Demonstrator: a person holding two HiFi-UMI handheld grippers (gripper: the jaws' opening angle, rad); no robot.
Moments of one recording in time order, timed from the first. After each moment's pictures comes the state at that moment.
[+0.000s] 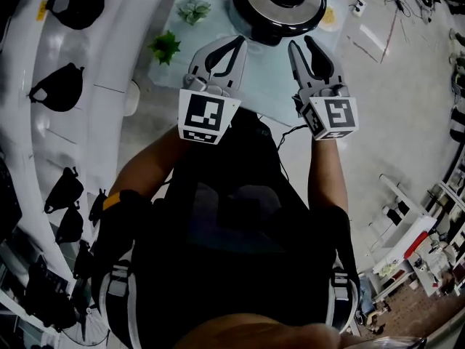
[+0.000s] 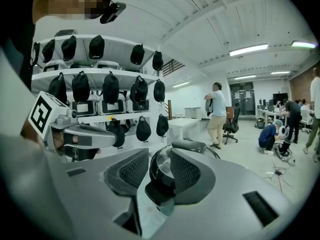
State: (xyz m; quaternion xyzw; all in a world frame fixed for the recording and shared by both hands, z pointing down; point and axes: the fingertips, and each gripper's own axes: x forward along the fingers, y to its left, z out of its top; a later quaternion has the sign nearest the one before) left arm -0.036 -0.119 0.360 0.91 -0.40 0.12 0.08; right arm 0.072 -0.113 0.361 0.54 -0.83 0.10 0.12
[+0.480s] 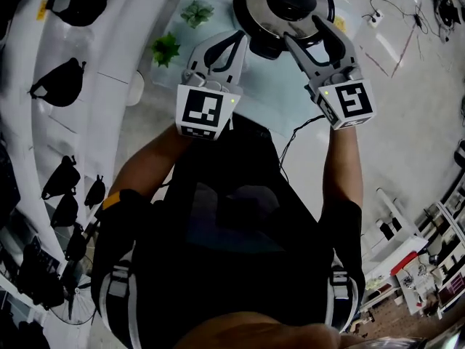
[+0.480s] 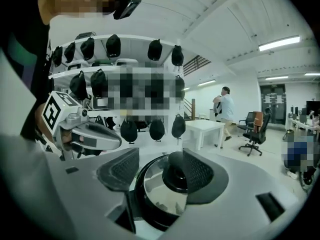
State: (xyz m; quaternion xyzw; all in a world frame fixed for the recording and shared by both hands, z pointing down) left arm -0.017 -0.165 0.378 0.88 -0.44 0.14 0.10; right arm 0.078 -0.184 0.358 0.41 -0.90 0.05 0.15
